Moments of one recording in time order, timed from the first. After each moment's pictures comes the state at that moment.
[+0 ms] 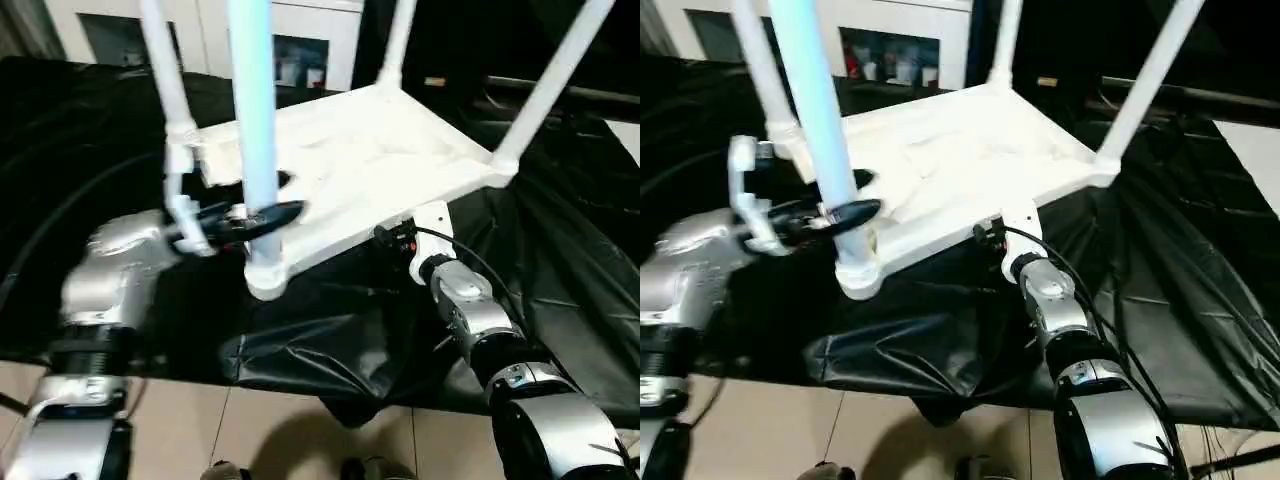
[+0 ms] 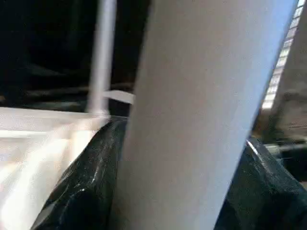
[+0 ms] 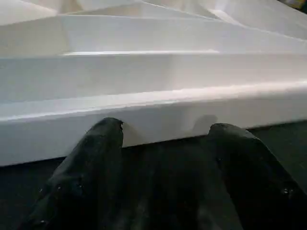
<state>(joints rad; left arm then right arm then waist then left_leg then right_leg) -0.58 0.38 0.04 0.29 -0.55 0.34 -1.23 -0.71 -0.14 -0.02 1.08 0.02 -0.19 0.24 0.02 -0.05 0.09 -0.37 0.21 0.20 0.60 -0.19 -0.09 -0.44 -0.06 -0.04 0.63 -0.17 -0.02</state>
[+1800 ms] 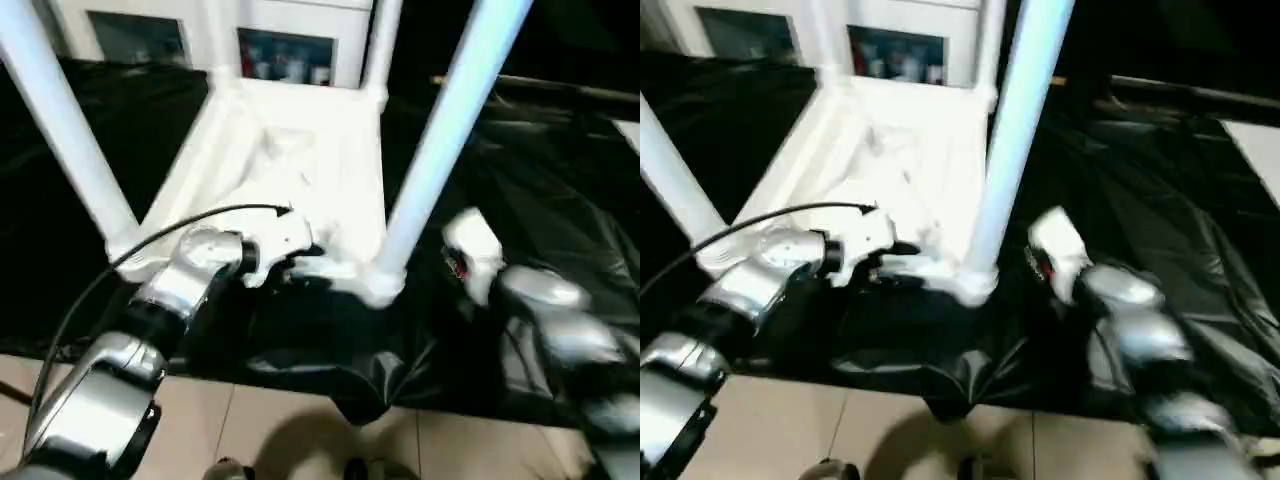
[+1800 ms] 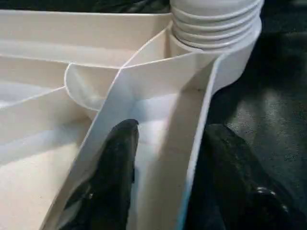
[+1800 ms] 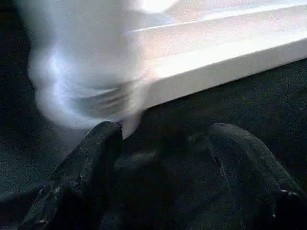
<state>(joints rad) -0.81 0.35 -0.39 0.89 0.05 -0.17 -1.04 -0.41 -0.54 0.13 0.43 0.13 0.04 1.04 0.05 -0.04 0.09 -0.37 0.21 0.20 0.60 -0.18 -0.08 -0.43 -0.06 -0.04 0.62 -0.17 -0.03</state>
